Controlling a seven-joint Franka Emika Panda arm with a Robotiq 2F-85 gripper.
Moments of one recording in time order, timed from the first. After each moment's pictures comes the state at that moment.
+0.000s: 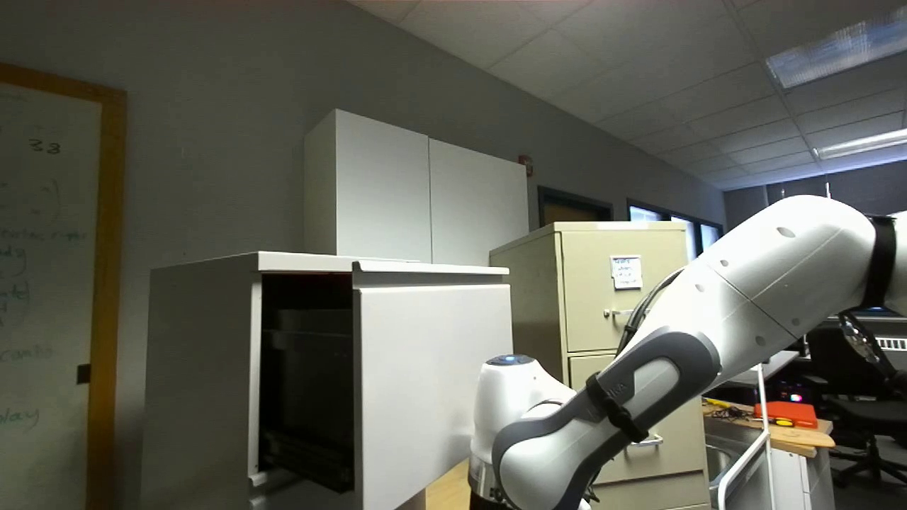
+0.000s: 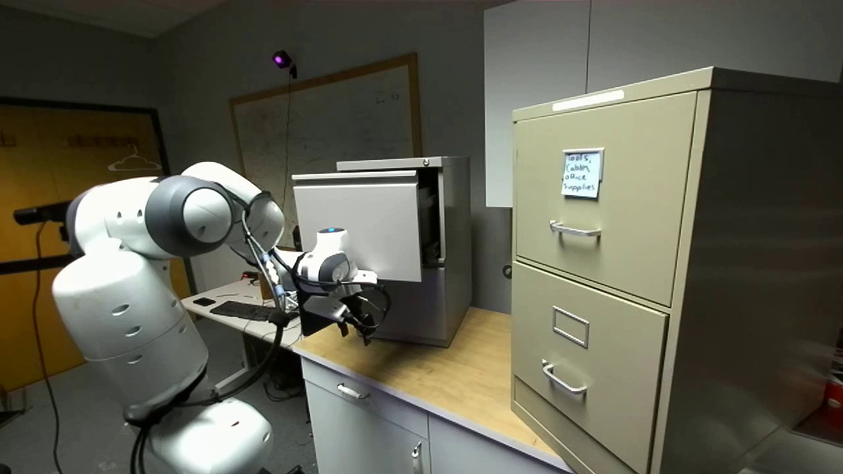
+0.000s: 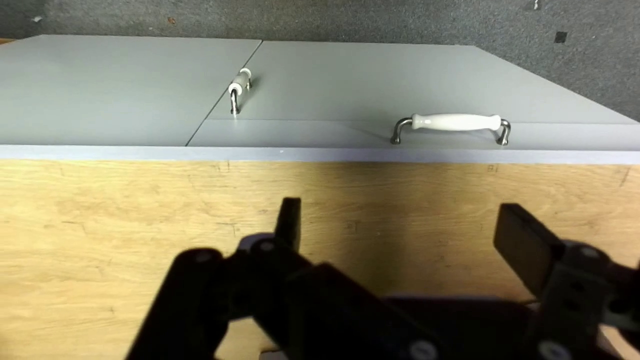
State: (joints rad) arm 0.08 -0.23 0.21 -2.51 0.02 2.46 0.28
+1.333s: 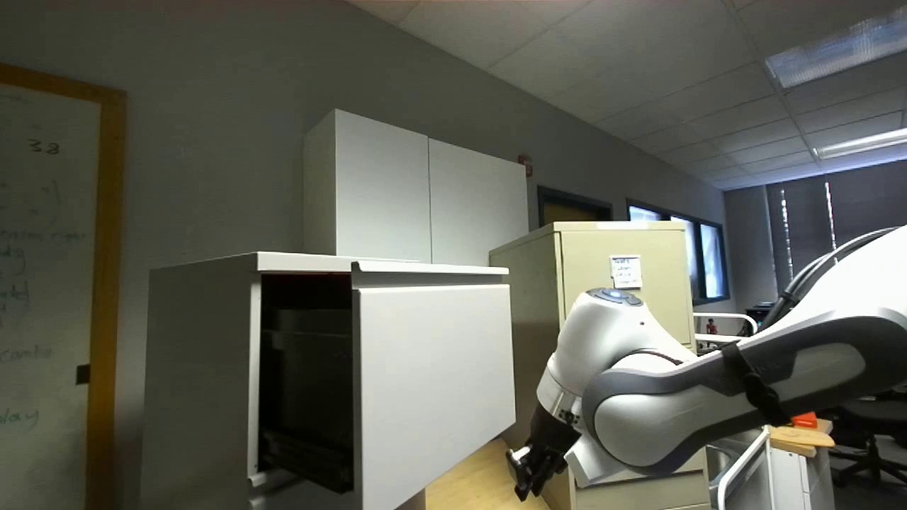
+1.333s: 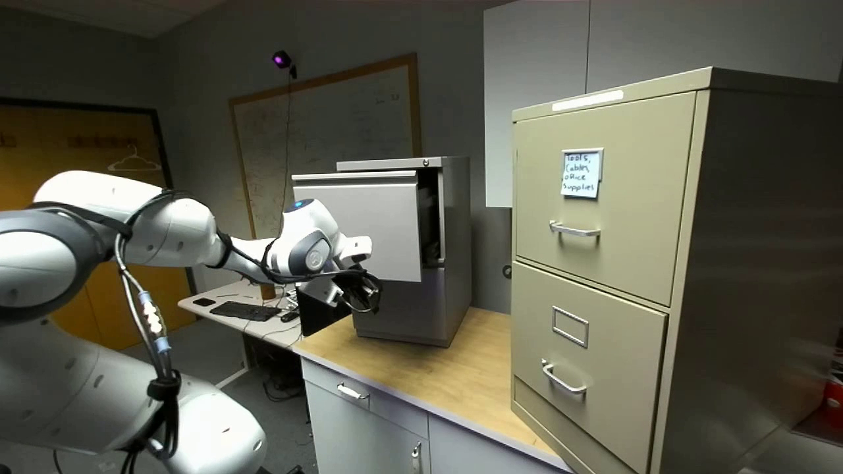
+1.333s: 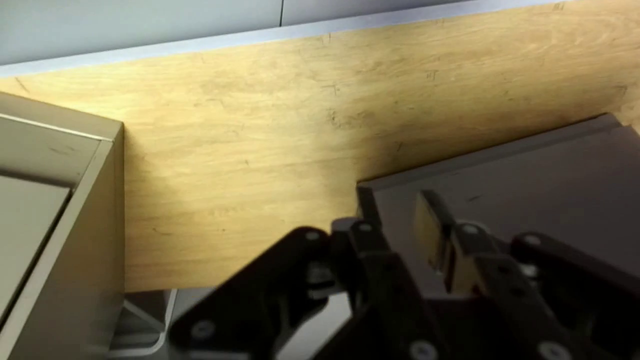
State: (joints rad) arm -0.04 -0.70 0.19 -2.70 -0.03 2.54 0.33
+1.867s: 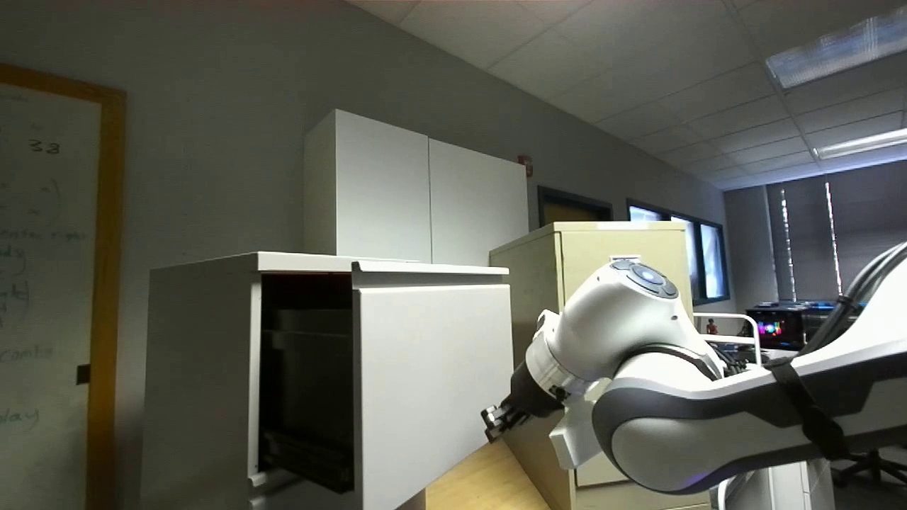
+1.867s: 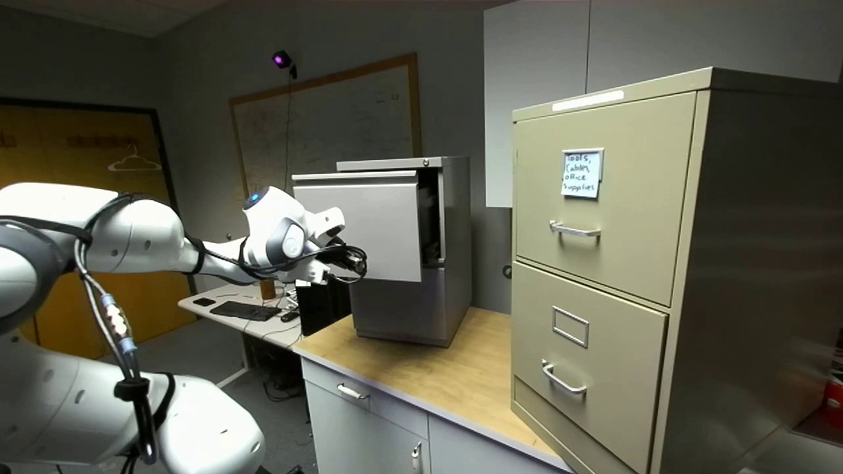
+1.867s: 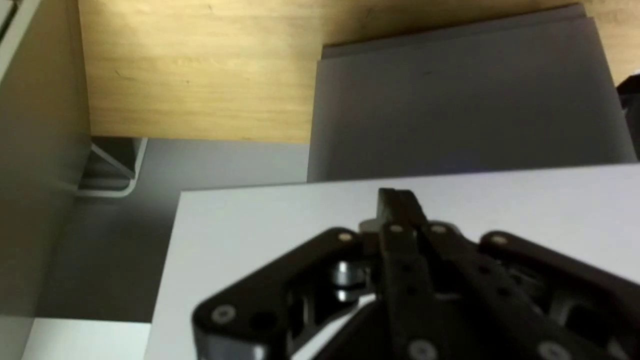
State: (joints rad) arm -0.07 -0.79 0.31 -2.70 -0.10 2.74 0.35
